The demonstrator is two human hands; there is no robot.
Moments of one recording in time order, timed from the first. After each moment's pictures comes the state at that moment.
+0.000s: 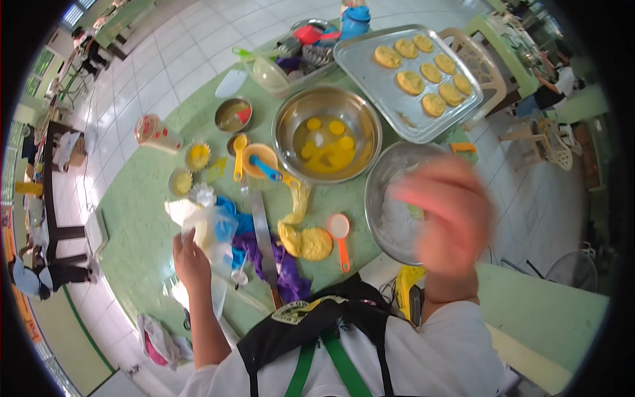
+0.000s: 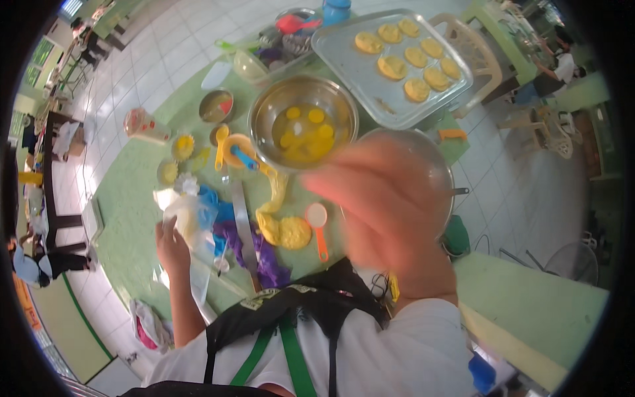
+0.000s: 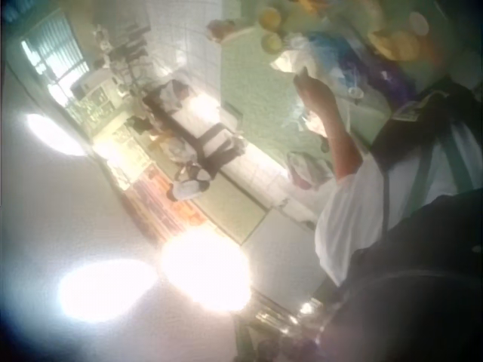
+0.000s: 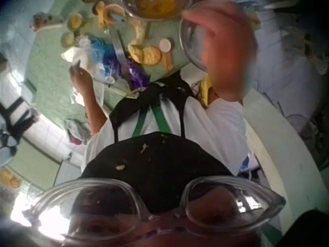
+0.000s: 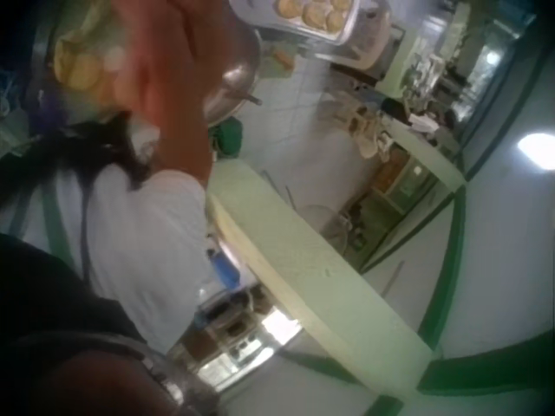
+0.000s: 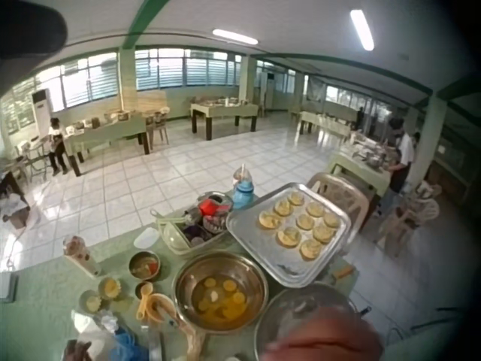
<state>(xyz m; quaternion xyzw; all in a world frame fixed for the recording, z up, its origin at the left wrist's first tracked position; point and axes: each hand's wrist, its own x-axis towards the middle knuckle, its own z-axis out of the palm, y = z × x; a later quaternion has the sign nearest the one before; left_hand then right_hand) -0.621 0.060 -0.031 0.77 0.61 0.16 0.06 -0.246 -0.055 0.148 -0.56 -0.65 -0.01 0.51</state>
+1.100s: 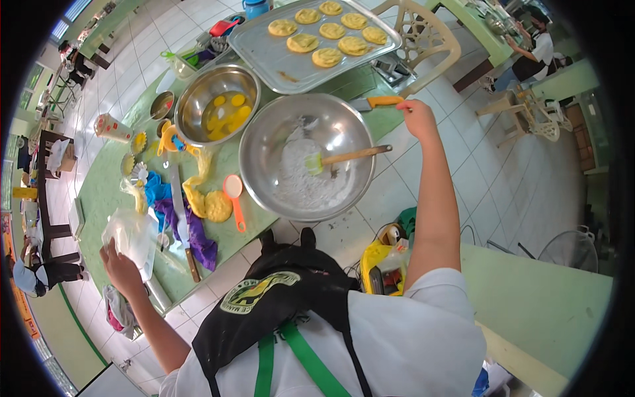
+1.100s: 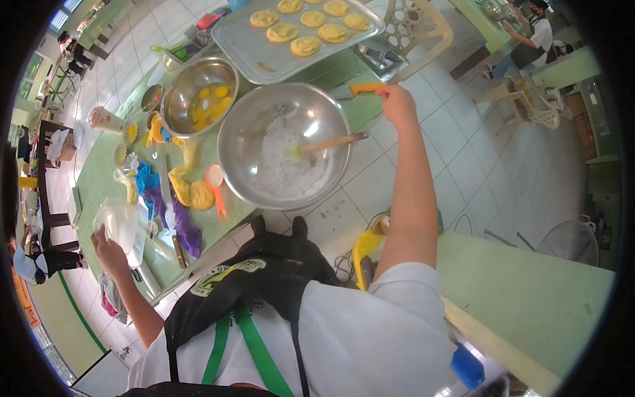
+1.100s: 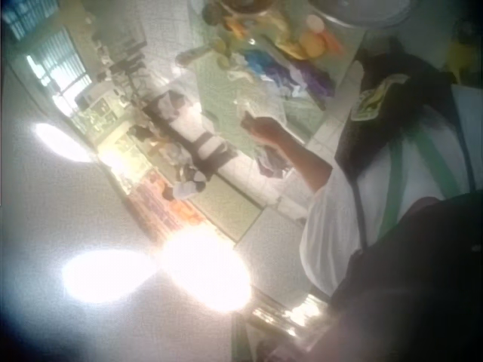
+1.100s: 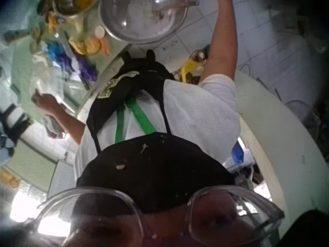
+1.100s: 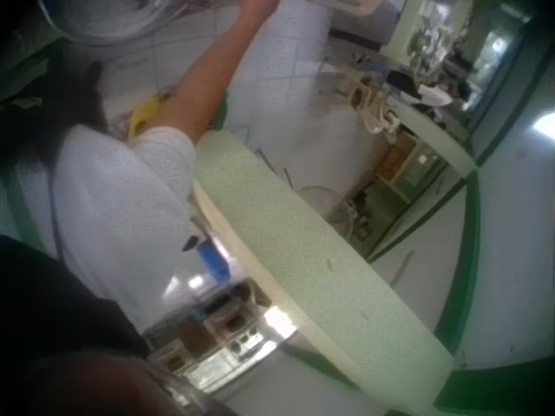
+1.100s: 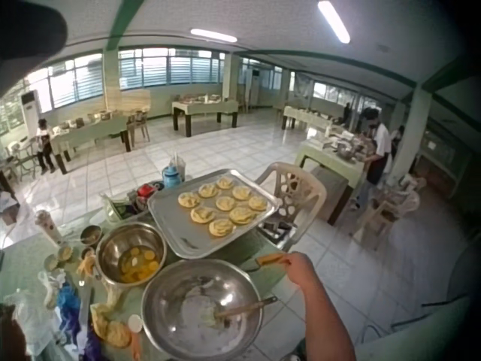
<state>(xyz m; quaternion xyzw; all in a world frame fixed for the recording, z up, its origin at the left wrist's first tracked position) -0.594 -0.077 0.035 0.72 0.68 0.13 -0.10 0.128 -0.235 -0.049 -0.88 -0.42 0.06 0.22</state>
